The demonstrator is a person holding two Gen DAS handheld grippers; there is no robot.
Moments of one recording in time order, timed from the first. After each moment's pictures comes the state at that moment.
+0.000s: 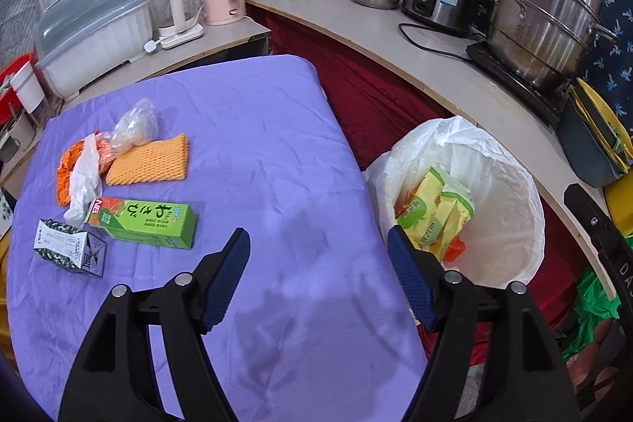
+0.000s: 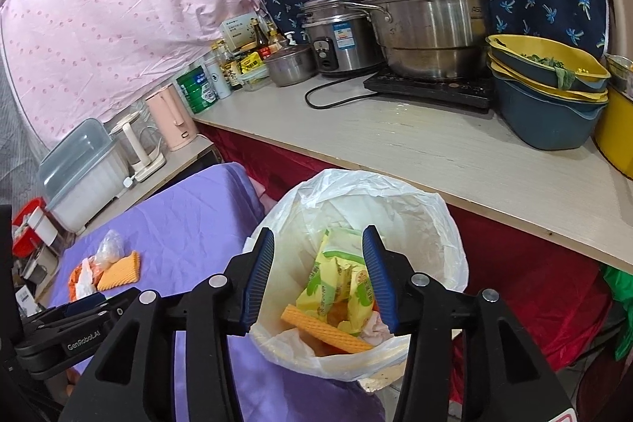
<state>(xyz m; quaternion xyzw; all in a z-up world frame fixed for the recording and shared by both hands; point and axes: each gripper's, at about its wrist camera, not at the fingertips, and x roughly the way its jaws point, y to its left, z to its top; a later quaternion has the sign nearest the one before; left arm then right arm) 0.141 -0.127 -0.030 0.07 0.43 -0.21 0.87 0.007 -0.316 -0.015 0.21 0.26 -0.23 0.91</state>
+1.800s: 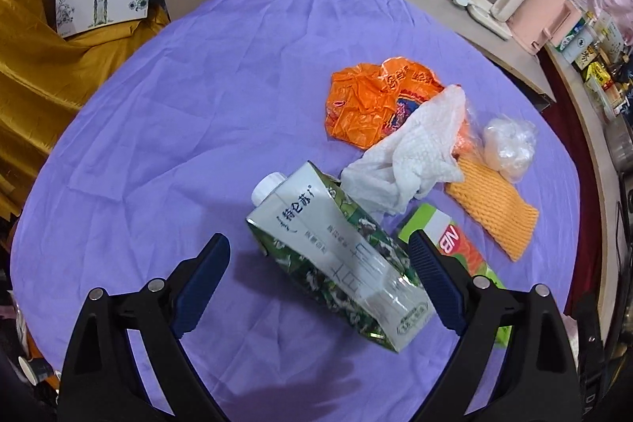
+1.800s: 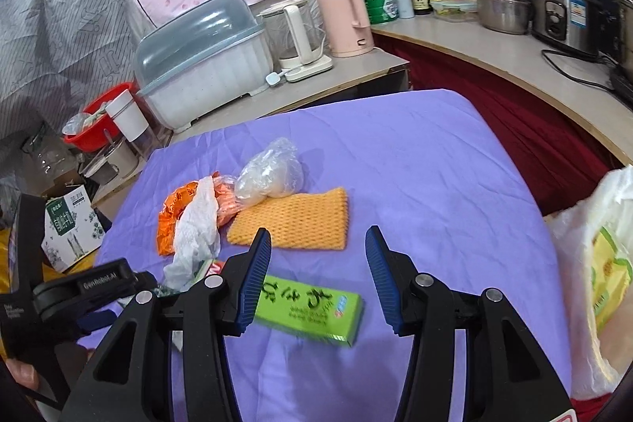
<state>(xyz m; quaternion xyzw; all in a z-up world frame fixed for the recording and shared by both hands) 0.276 0.179 -0.099 -0.18 0.54 0.12 0.81 0.231 -0.075 -0.061 0.14 0.36 0.00 0.92</state>
